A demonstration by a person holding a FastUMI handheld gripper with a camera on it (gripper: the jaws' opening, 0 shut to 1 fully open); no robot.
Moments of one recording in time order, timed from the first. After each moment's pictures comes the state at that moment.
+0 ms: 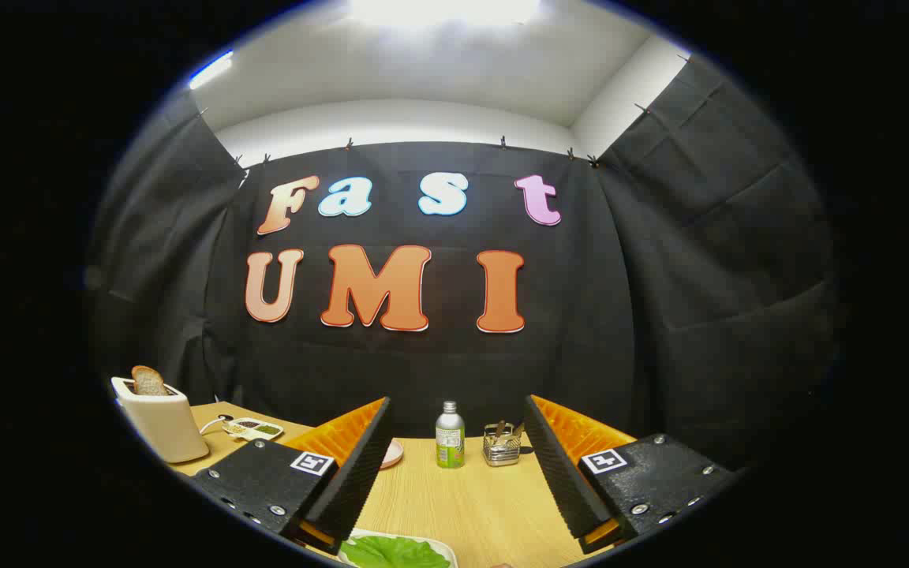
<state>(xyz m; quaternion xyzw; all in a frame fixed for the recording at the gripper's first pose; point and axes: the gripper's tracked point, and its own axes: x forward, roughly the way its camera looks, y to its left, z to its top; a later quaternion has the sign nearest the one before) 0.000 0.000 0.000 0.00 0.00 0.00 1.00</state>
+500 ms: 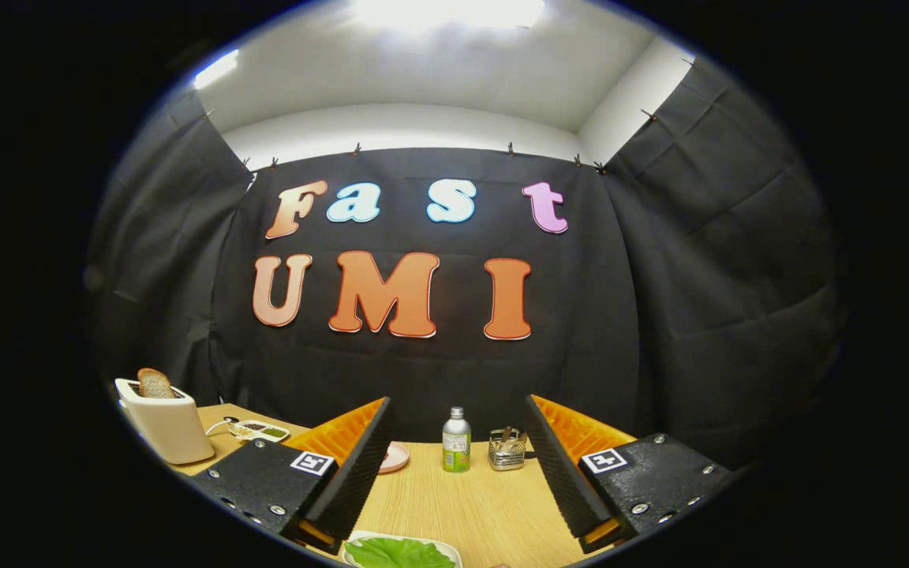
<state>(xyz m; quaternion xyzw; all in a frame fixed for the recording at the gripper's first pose) -0.006 0.007 0.021 -0.02 -0.03 0.01 1.00</state>
